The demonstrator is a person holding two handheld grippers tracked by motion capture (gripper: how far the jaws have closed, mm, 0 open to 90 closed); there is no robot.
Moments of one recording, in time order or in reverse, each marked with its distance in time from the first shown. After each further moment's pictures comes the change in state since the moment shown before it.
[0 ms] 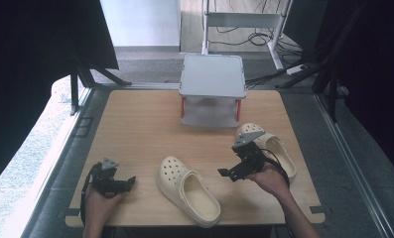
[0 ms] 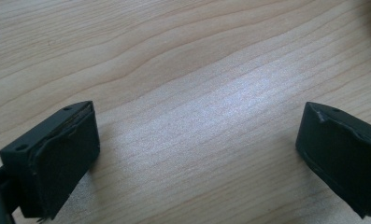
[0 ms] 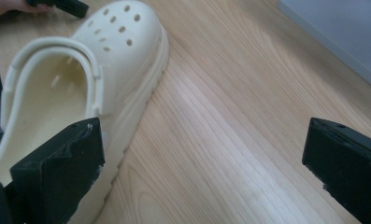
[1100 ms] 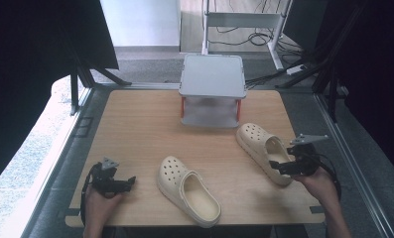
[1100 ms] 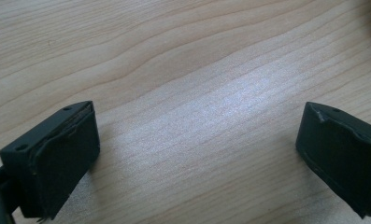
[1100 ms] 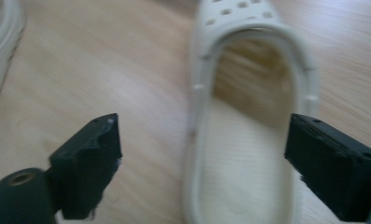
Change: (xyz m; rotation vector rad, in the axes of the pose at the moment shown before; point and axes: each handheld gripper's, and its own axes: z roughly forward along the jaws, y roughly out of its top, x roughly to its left) left arm 0.000 0.000 0.000 0.000 -0.001 0.001; right arm -0.066 -0.085 -0.094 0.000 -0.322 0.275
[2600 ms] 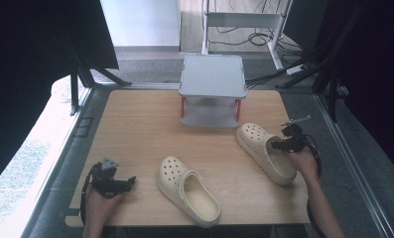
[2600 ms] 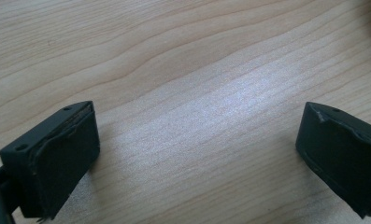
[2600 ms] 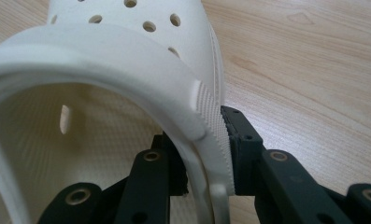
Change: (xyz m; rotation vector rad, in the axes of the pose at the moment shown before) left arm 0.000 0.000 0.000 -0.002 0.000 0.000; right arm -0.064 0.025 0.083 0.168 -0.068 0.129
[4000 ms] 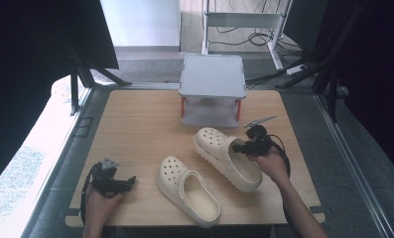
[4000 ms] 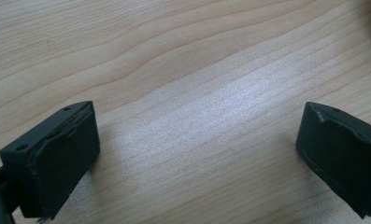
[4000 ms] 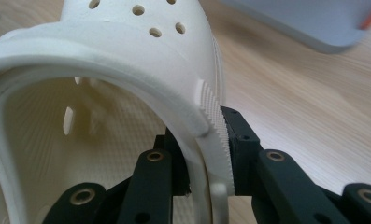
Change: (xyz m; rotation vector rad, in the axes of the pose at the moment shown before) left arm 0.000 0.001 0.000 0.002 0.000 0.001; right arm 0.132 0.036 -0.010 -0.060 0.266 -0.125
